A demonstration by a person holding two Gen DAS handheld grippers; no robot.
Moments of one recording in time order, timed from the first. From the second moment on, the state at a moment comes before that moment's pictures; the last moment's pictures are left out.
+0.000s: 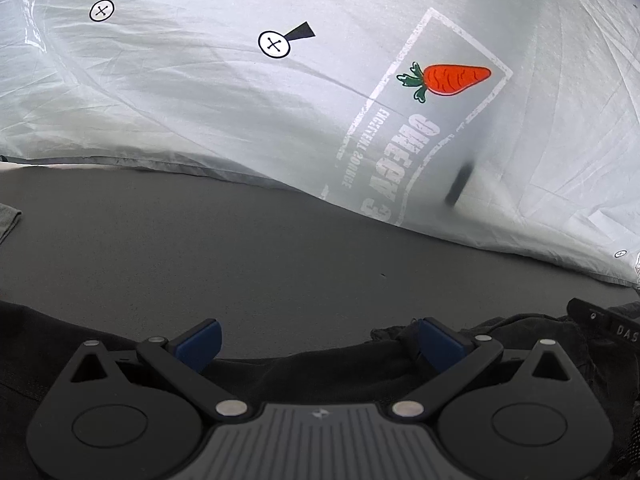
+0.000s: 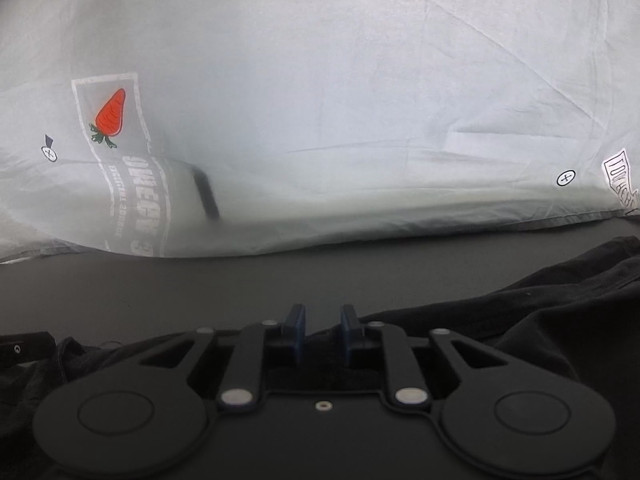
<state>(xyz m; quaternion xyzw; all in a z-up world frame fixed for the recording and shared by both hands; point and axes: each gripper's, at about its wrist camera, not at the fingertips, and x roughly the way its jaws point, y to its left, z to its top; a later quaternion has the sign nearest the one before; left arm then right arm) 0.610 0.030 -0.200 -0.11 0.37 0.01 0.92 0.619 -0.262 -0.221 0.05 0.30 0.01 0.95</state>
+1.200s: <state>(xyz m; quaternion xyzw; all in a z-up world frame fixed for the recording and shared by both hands) 0.541 0.047 -0.171 -0.07 0.38 0.03 0.92 0.526 -0.260 -0.176 -0.07 0.29 0.00 0.95</state>
